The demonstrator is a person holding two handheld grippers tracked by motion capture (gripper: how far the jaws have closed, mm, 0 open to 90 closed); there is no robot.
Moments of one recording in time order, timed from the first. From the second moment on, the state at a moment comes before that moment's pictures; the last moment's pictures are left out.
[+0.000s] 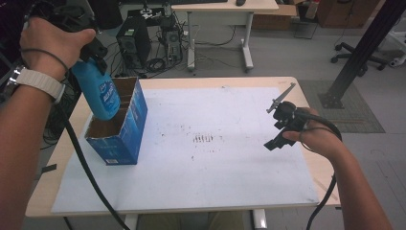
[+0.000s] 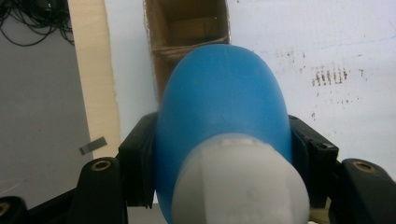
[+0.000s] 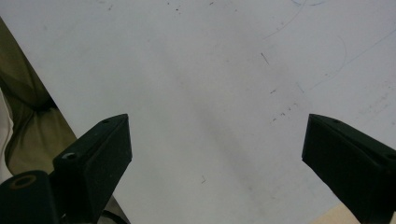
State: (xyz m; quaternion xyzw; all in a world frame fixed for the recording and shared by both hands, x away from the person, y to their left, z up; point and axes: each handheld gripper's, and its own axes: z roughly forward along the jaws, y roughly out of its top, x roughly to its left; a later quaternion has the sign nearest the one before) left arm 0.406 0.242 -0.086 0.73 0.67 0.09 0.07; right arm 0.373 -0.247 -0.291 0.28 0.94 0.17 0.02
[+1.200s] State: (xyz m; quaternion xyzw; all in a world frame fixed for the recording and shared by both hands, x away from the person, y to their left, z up) left arm 0.418 0.253 -0.154 0.73 0.68 0.08 0.05; right arm 0.373 -0.246 -0.295 0.28 0.94 0.17 0.02
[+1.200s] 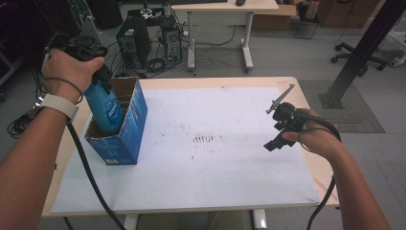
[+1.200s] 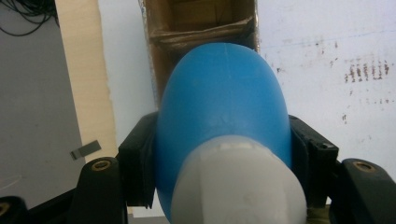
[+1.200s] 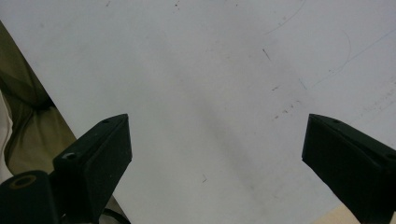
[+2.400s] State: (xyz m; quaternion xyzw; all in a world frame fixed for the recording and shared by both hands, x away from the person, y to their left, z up) left arm 0.422 0.259 -0.214 0.73 0.68 0.09 0.05; right arm 0.373 -0.246 -0.301 0.29 0.94 0.17 0.01
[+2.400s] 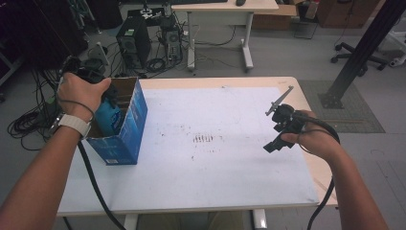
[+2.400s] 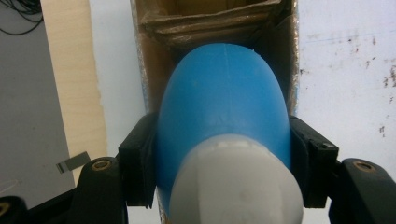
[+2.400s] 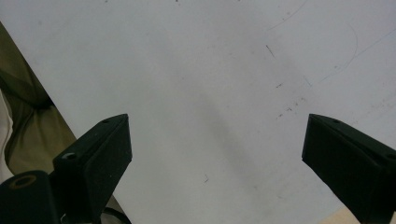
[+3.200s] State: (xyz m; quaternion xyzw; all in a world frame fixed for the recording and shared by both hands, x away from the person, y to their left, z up) left arm 0.424 0.256 -0.254 0.73 0.67 0.09 0.04; right arm 0.371 -0.250 -0.304 0.29 0.94 0.17 0.01
